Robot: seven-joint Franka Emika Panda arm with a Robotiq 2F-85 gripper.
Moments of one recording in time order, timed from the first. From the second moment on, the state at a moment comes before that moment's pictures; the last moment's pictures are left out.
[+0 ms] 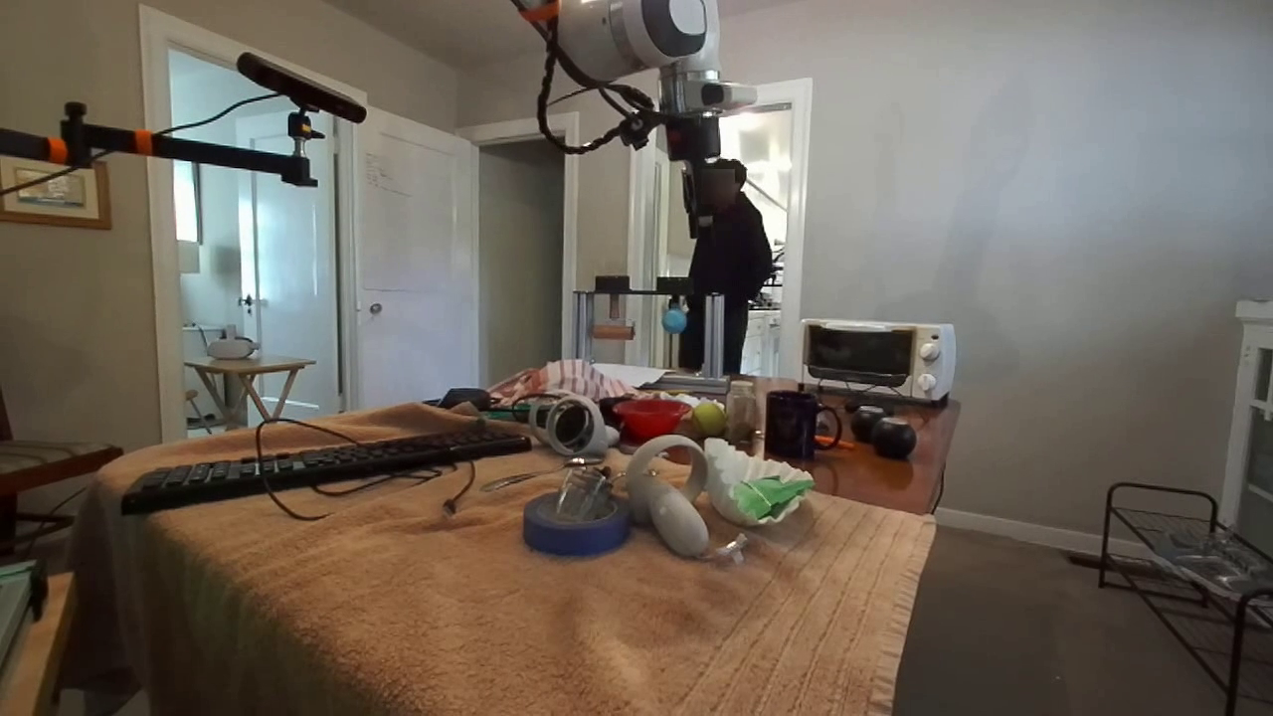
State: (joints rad) arm 0.16 0.47 0.03 -1.34 -0.03 2.07 0.89
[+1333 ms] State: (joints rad) arm 0.17 0.94 -0.10 -0.95 -0.03 2.14 1.15
